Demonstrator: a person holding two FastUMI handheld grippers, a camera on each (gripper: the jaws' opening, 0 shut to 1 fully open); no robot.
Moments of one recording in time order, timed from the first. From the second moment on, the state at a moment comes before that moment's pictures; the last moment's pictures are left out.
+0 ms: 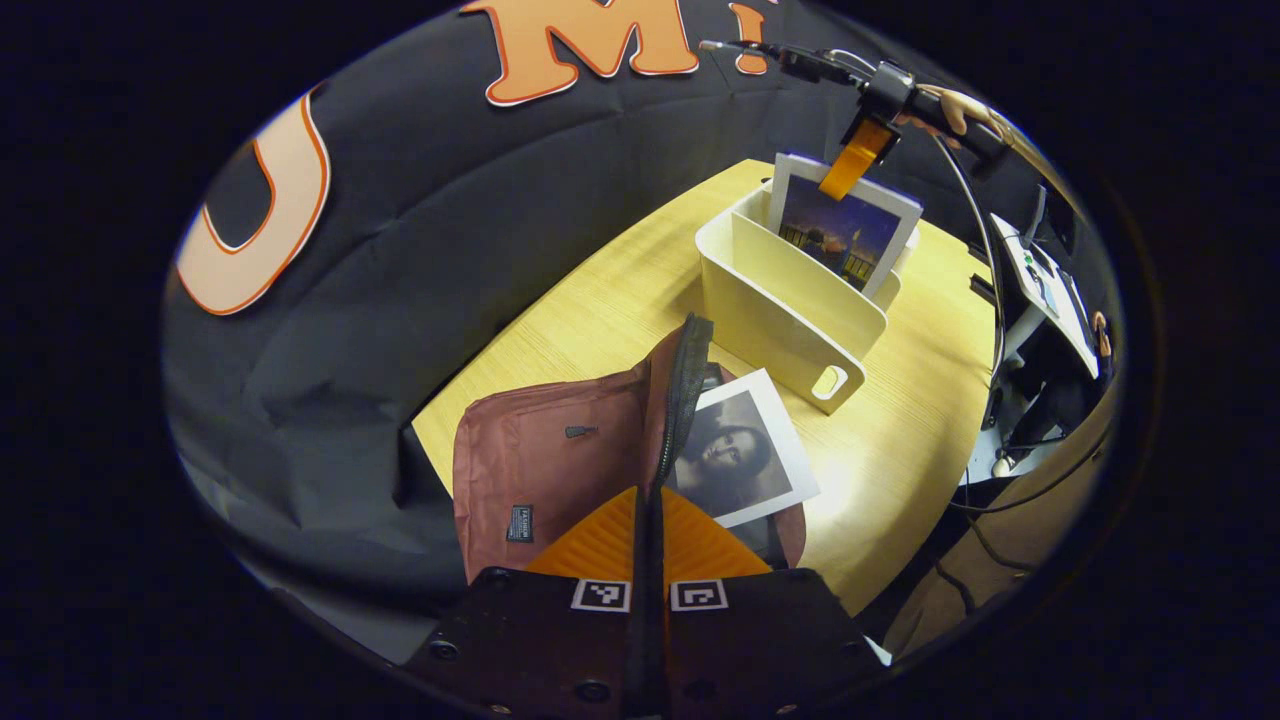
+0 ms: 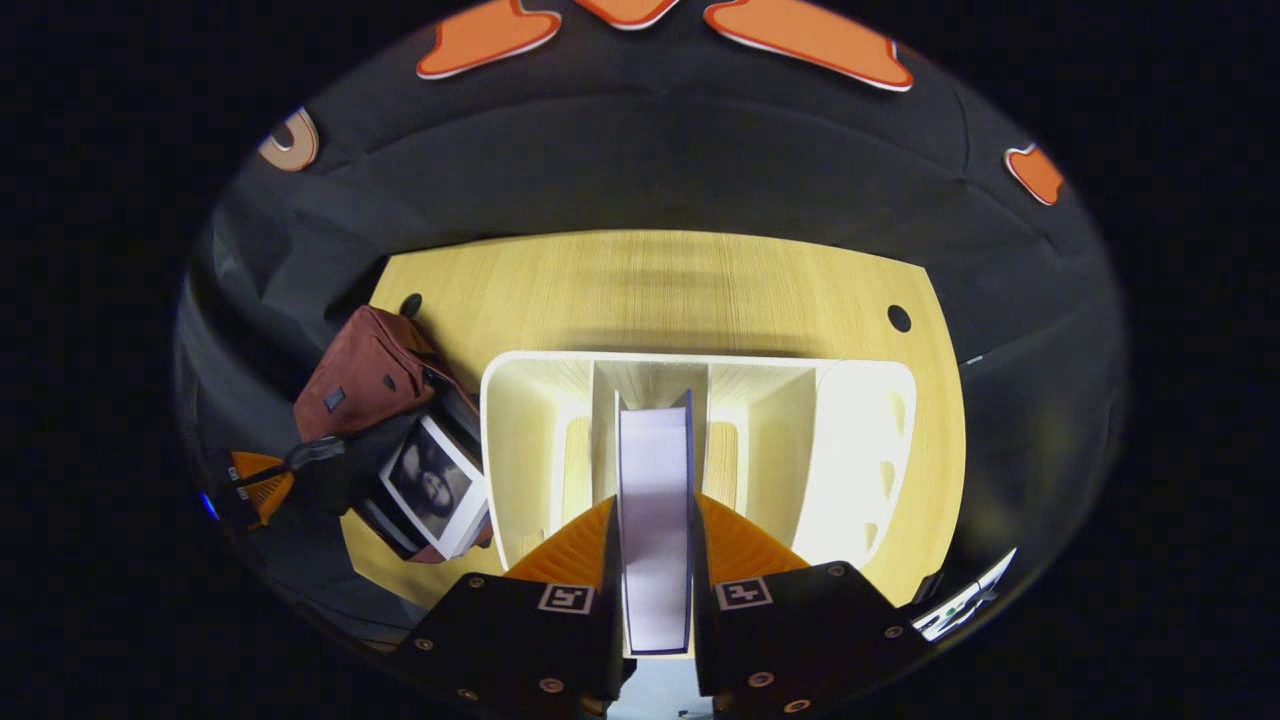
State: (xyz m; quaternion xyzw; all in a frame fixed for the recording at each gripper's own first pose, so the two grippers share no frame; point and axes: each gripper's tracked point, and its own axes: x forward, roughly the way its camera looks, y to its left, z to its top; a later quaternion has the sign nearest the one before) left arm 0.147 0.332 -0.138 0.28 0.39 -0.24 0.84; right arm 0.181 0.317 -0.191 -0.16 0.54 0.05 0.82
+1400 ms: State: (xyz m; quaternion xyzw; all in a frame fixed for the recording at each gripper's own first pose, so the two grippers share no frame) left arm 0.149 0.331 -0.131 0.31 0.38 -0.24 0.84; right arm 0.060 0.451 -0.263 0.21 0.49 0.18 0.82
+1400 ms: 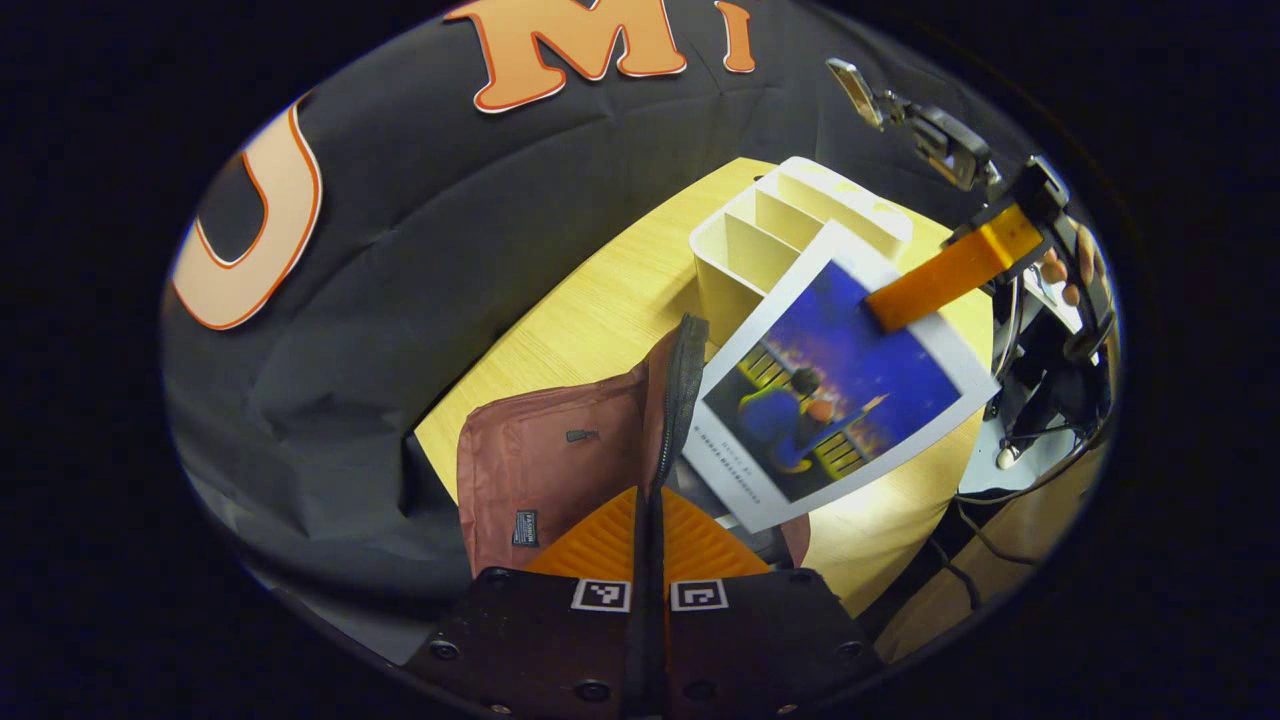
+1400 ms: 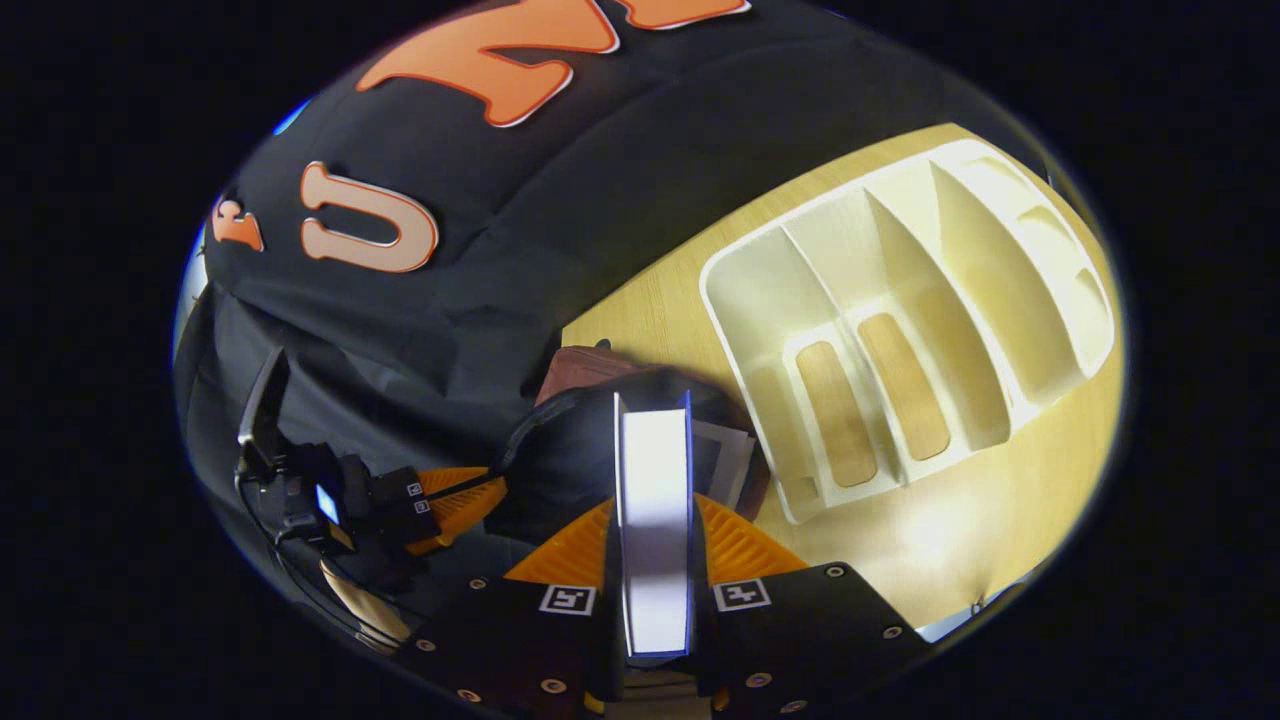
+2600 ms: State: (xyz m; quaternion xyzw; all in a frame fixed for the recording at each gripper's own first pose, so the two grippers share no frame) left arm 0.137 0.300 -0.117 0.32 0.39 -0.26 0.82; right arm 0.050 0.493 -0.369 0.18 0.49 0.13 0.84
